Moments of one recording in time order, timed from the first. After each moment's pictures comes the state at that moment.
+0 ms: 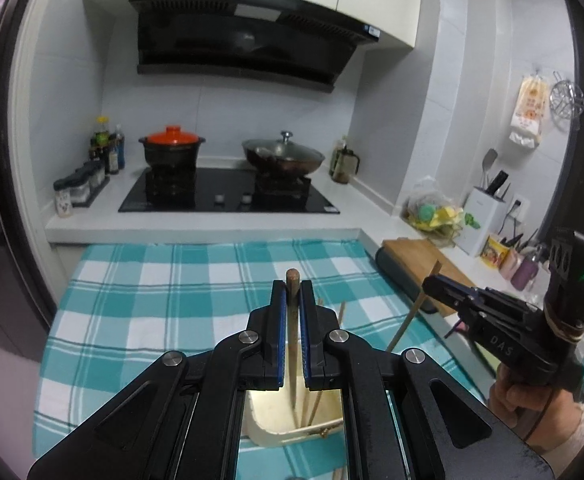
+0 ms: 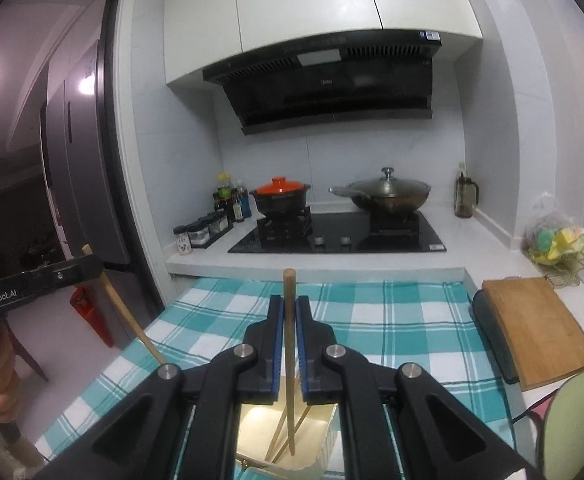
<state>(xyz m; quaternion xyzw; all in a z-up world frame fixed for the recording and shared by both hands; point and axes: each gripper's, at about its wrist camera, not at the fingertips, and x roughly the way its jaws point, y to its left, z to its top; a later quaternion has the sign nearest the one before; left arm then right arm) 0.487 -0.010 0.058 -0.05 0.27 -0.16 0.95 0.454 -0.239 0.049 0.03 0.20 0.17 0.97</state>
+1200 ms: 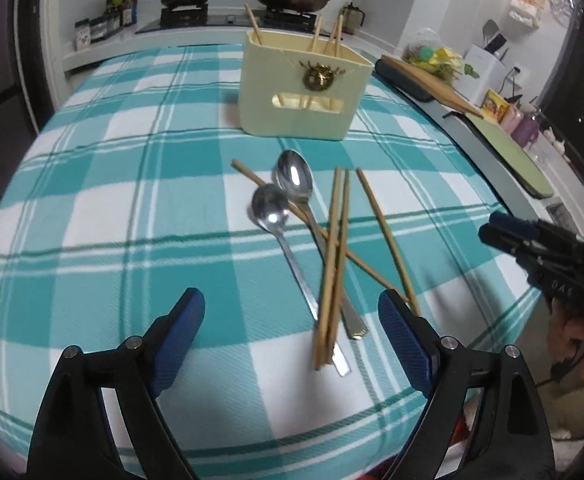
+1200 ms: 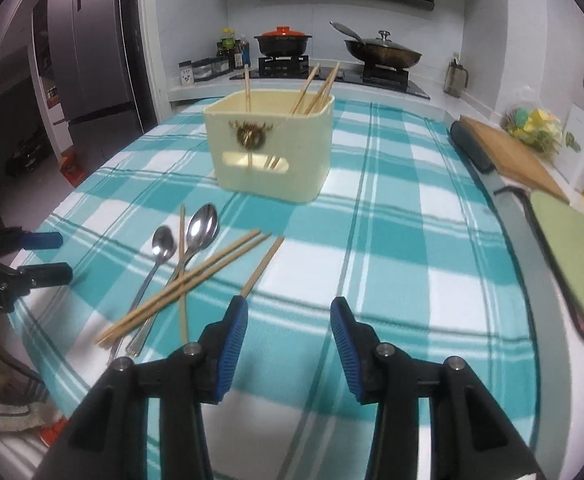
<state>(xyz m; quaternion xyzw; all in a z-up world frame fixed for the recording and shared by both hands) 0.249 -0.008 -0.153 -0.04 0.45 -0.15 0.88 0.242 -0.261 -0.138 -0.05 0.39 0.14 0.91</state>
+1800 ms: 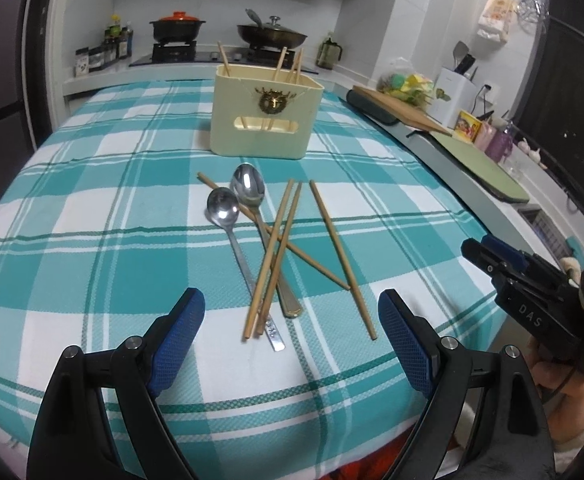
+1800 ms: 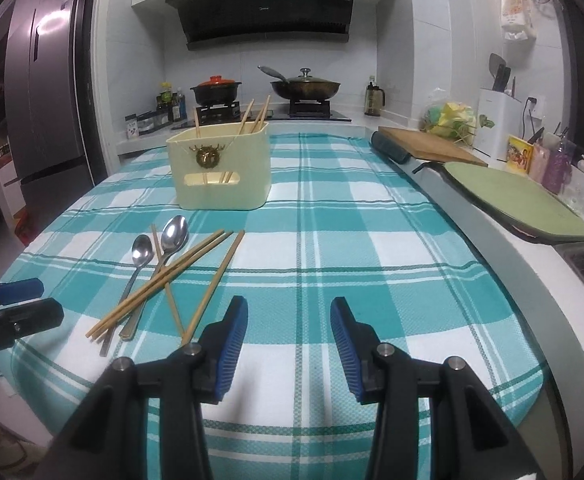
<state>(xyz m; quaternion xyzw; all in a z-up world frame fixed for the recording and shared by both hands) 0.192 -0.032 -0.144 -0.05 0.38 -0.17 0.91 0.153 -0.267 -0.152 -0.01 0.29 0.01 0.96</state>
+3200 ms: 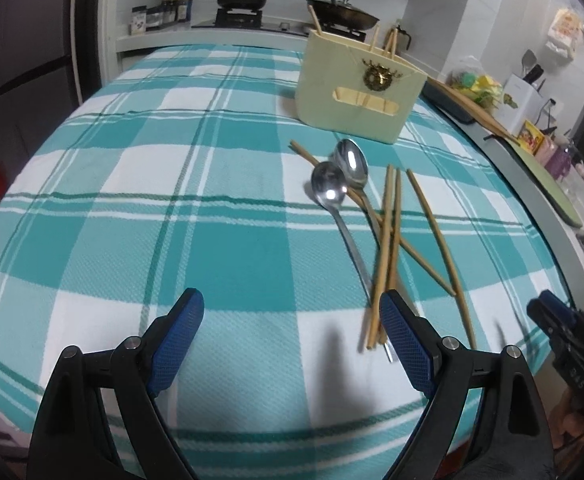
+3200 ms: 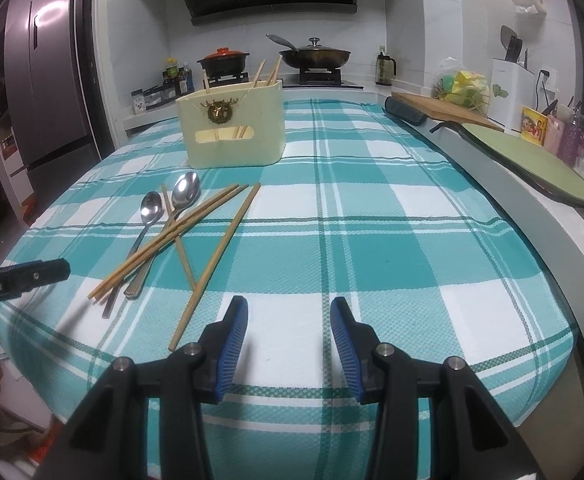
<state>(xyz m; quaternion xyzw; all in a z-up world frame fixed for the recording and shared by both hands) 0.242 0.022 -0.183 -0.07 0.42 -0.08 0.90 0.150 -0.258 -0.190 0.00 0.34 0.03 0.94</state>
